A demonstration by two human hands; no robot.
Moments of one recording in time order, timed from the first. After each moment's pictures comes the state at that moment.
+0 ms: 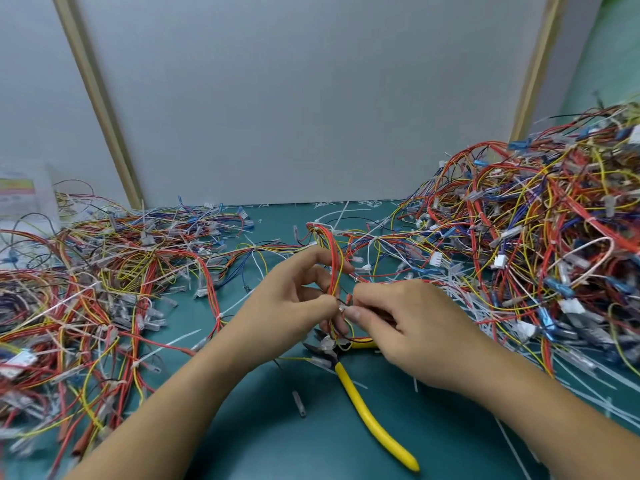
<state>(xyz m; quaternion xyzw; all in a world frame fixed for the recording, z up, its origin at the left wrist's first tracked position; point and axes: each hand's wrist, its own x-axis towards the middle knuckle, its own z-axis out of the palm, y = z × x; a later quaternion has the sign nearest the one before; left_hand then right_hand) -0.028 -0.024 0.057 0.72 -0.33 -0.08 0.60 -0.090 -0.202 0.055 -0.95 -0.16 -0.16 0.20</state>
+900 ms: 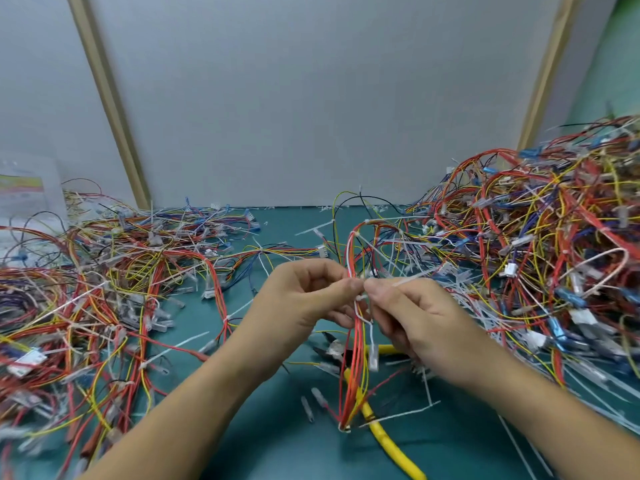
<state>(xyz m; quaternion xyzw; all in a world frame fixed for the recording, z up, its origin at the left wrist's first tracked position) -0.031 -0.027 0.058 0.64 -0.29 -0.11 0.70 -0.084 -0.198 0.051 -0.79 -0.17 -0.08 0.58</state>
